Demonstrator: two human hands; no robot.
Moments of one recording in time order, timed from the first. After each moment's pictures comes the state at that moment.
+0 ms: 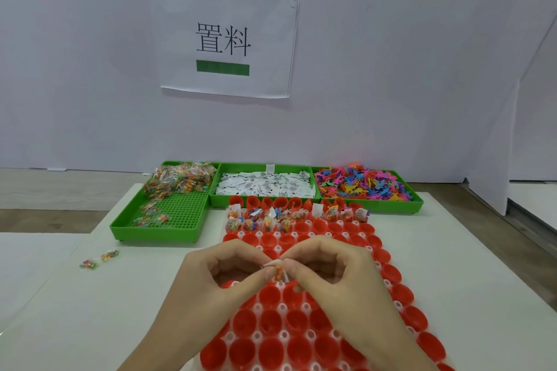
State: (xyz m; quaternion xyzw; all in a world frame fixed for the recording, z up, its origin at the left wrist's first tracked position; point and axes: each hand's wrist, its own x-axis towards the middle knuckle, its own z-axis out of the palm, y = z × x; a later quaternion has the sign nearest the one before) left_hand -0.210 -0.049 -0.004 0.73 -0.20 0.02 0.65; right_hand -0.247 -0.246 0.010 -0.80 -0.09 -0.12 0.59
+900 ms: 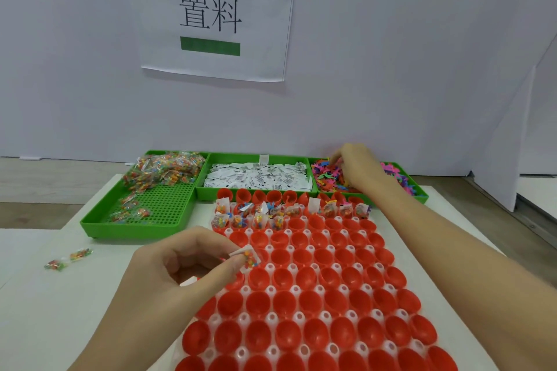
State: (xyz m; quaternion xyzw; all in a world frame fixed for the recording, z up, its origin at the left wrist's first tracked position) left_hand -0.199 -0.041 -0.002 0.74 -0.17 0.07 0.64; right_hand -0.005 -0.381 0.011 -0.99 0.03 -0.15 0.07
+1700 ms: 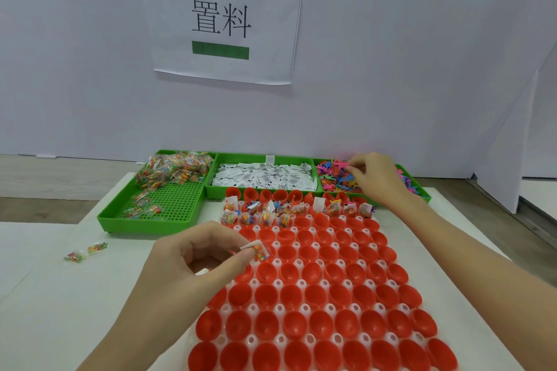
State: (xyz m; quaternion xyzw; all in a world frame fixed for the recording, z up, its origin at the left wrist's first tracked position) left_hand -0.200 -0.039 -0.001 0.74 -0.16 0.05 0.65; right_hand -0.042 -0.390 0.006 -0.96 0.02 -0.21 0.17
